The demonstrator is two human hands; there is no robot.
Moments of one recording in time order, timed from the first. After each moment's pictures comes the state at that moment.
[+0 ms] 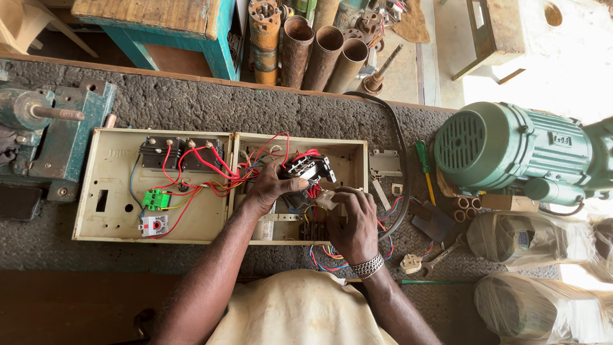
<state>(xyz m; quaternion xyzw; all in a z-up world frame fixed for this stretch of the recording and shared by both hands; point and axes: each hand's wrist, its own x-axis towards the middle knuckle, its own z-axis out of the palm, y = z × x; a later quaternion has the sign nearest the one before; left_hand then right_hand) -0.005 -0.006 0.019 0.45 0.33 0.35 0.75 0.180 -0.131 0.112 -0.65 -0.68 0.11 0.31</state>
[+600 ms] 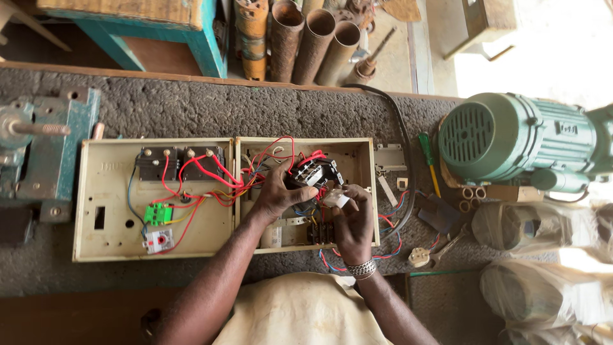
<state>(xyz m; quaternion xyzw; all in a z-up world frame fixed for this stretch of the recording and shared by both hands) -0.009 -0.003 0.028 0.47 0.29 0.37 0.74 0.152 -0.130 0.043 -0.50 -0.45 0.38 0.63</state>
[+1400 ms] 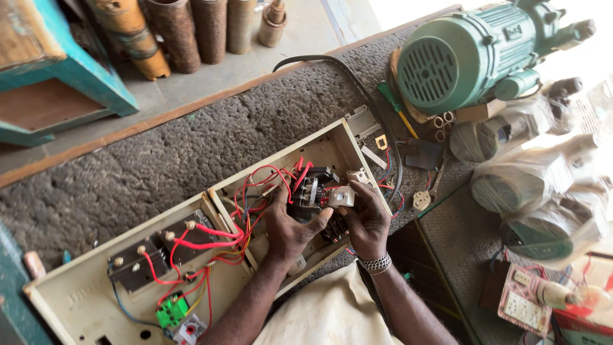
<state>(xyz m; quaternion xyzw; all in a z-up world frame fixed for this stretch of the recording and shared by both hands) -0.016 0.017 0.043 0.56 0.31 0.34 0.69 0.113 -0.109 0.049 -0.70 -0.34 0.19 0.59</state>
